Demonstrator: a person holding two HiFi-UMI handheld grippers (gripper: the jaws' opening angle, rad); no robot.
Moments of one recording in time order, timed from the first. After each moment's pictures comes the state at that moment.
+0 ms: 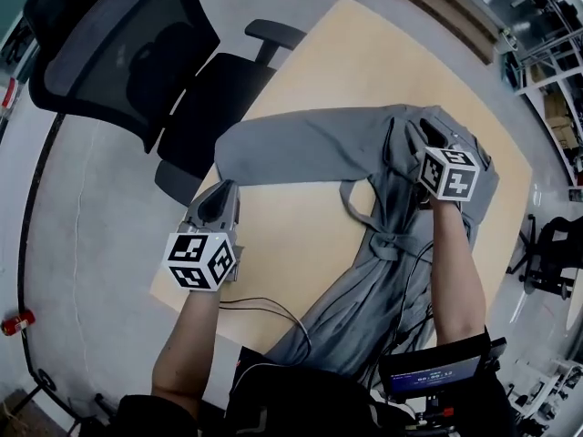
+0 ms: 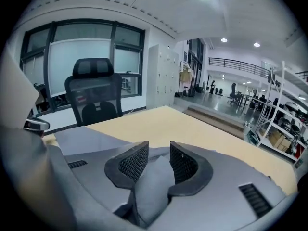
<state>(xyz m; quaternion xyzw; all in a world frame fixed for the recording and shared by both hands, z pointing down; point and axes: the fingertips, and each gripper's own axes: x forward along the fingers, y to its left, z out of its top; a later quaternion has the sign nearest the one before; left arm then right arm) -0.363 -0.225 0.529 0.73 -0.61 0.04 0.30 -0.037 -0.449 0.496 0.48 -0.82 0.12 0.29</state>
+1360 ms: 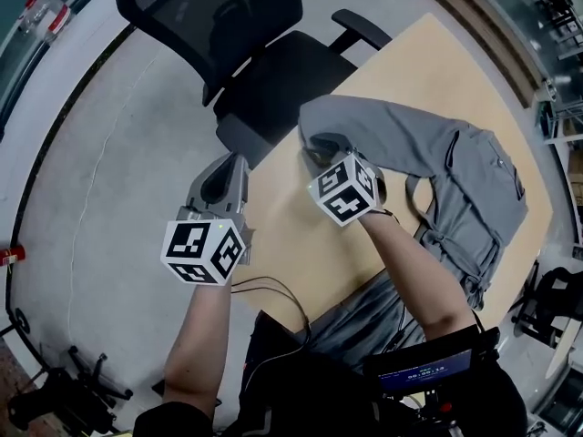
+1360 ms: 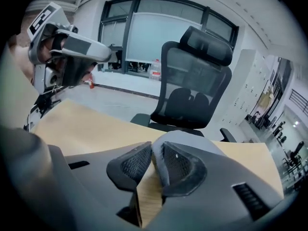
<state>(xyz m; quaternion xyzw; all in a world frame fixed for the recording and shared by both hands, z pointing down) -0.473 -0.142 0.475 0.66 -0.71 -0.04 0.25 -0.381 -0.232 0.586 0.11 -0.89 -0.07 0.43</state>
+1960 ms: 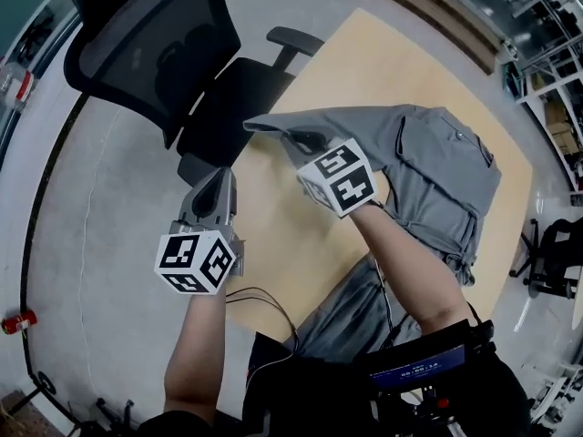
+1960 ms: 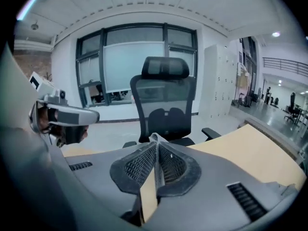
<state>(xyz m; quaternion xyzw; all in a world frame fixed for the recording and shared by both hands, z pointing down) -0.419 -0.192 0.450 0.71 -0.66 -0.04 0.25 -0.346 -0.291 0.488 0.20 -0.93 0.06 0.30</state>
